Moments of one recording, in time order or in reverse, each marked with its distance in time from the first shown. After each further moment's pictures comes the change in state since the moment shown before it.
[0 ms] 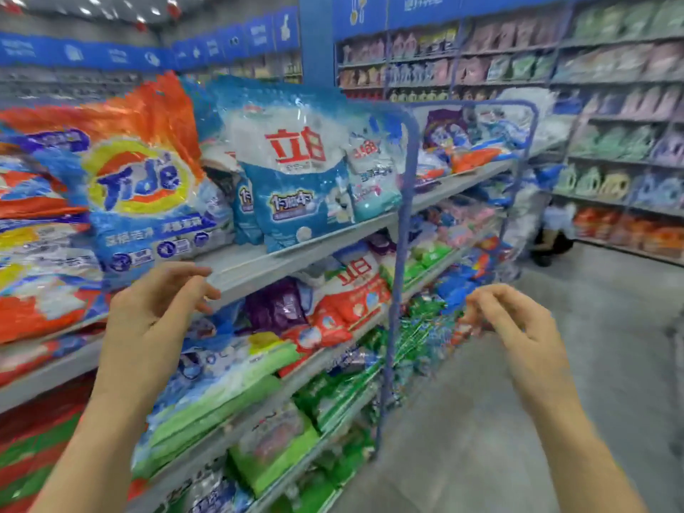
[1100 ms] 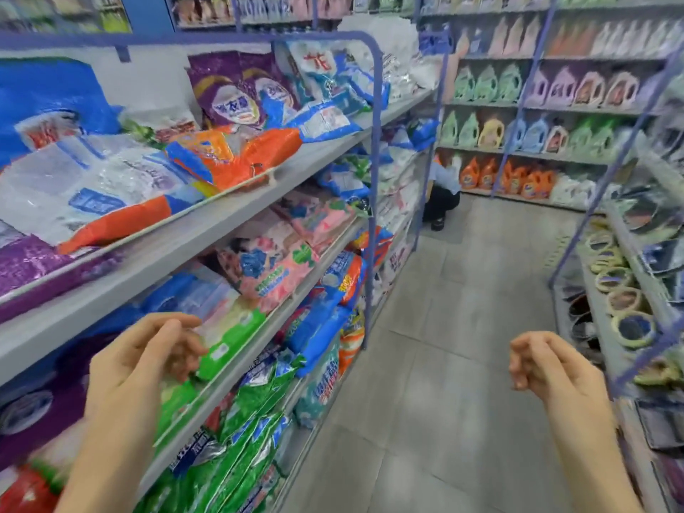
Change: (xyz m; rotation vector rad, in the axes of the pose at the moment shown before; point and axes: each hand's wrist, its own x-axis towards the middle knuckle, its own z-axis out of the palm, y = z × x) left_hand 0.184 0.012 0.663 -0.346 -0.313 -0.119; right_hand 0.335 0.345 -0.393 -0.008 0.456 0.299
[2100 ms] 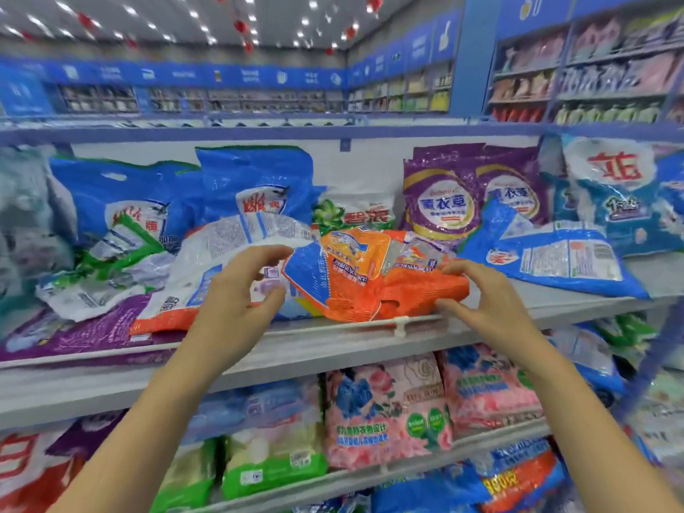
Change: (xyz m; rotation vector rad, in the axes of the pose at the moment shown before) left_hand 0.236 0.018 0.065 0.860 0.454 0.222; right_hand 0.402 0.033 0.350 -0.232 -1.059 -0.793
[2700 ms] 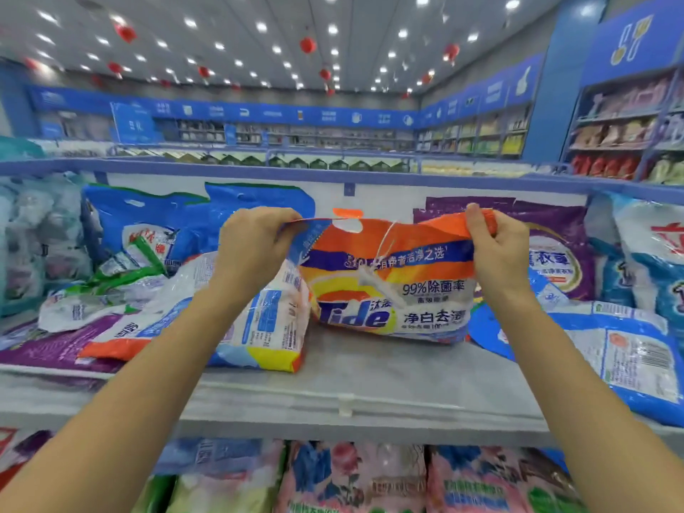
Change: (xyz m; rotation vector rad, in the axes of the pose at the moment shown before) left_hand 0.135 0.026 0.052 0.584 0.403 0.122; right_hand 0.151 0.035 -0.045 0.560 0.389 -0.021
